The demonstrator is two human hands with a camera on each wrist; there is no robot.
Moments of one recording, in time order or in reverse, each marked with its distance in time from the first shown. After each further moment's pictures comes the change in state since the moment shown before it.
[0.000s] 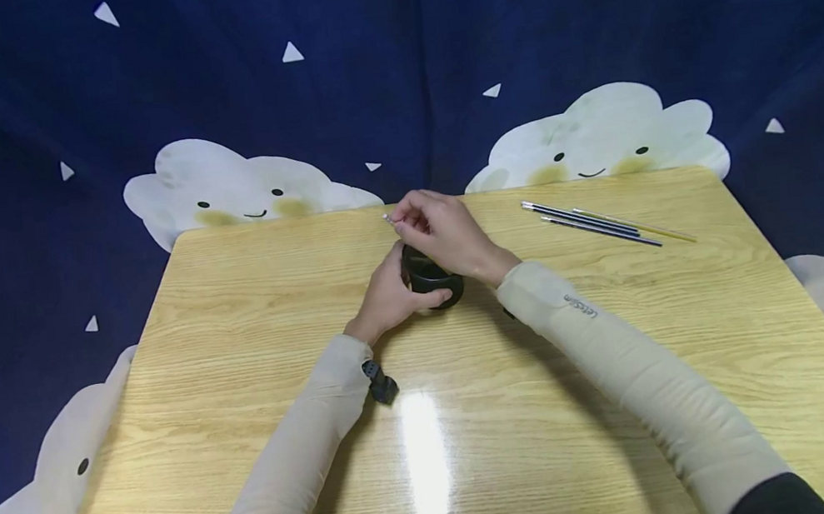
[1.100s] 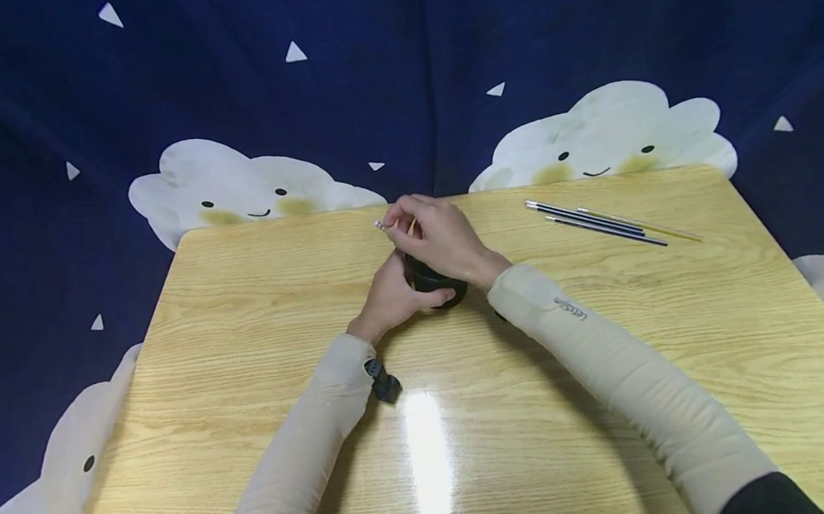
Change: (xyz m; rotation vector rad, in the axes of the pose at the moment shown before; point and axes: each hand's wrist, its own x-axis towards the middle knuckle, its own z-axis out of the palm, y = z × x) left_hand -0.002 0.000 0.000 0.016 0.006 -0.068; right_hand 0.004 -0.002 0.012 -0.061 -0.014 0.002
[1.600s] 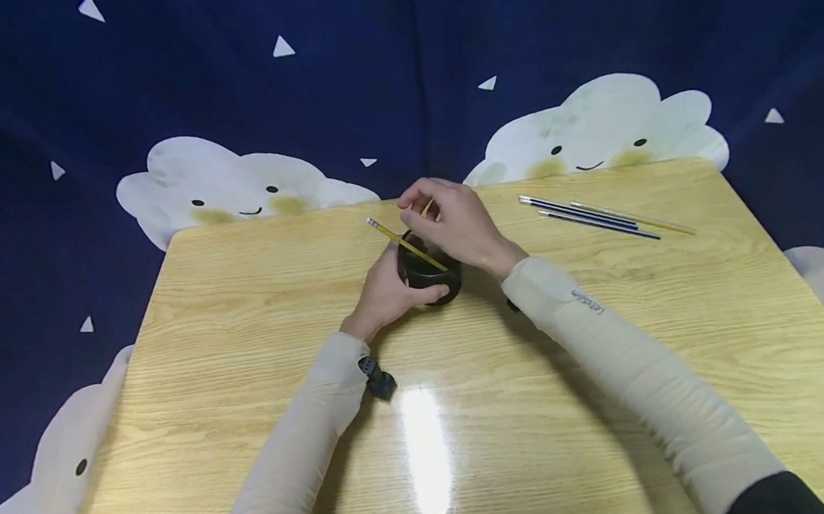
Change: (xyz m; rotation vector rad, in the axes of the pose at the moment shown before) left_hand 0.003 0.002 0.000 0.028 0.011 -0.030; right_hand -0.008 0.012 -0.025 0.068 0.050 0.072
